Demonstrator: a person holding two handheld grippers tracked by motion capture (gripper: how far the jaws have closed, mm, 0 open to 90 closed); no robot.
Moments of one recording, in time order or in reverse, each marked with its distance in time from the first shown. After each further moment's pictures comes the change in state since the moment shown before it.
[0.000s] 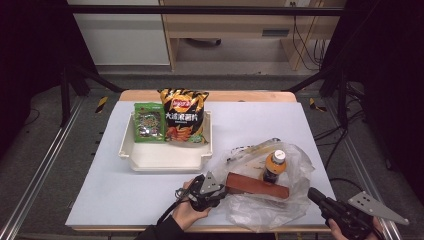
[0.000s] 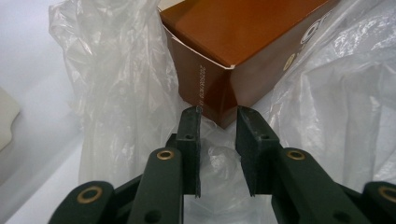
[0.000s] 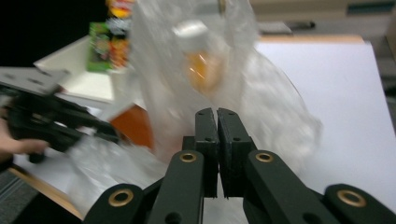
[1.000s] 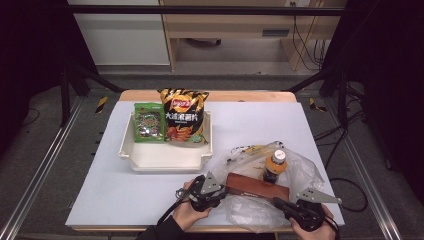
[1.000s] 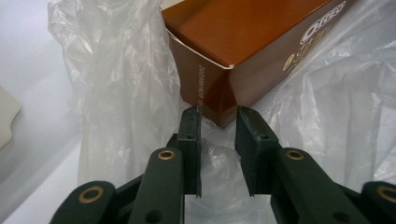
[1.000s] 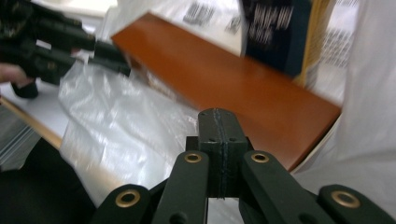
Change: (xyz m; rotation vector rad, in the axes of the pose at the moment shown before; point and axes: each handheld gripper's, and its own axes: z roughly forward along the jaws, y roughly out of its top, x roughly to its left) left arm 0.000 0.001 -0.001 0.002 -0.001 -0.009; right arm 0.021 -0.046 0.077 0.330 0.083 0.017
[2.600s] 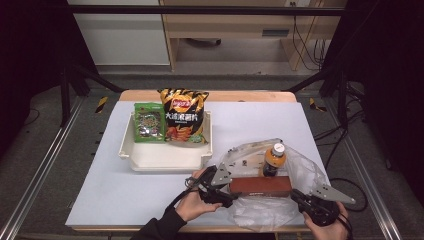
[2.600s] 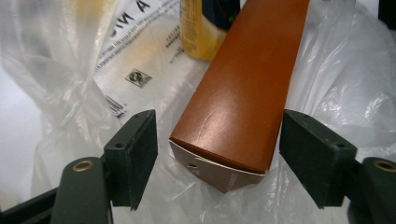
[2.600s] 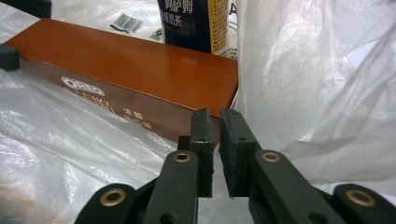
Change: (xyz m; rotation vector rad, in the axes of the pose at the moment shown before) left arm -0.001 0.045 0.007 0.015 -0.075 0.123; right arm -0.033 0.001 -0.013 -0.055 -0.218 -0.085
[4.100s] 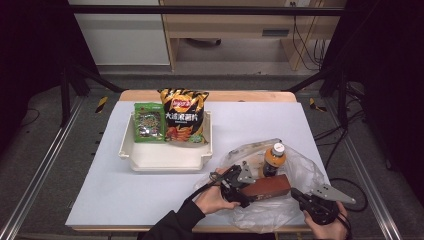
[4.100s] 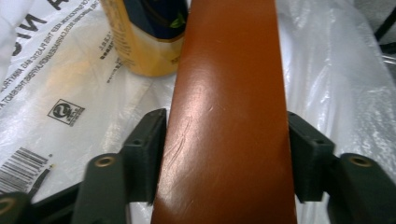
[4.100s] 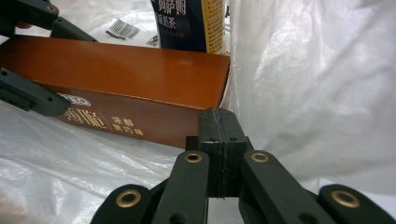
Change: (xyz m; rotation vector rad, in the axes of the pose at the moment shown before) left arm -0.012 0.032 0.041 0.102 -0.142 0.061; right arm -0.005 -0.004 0.006 -0.034 0.018 0.010
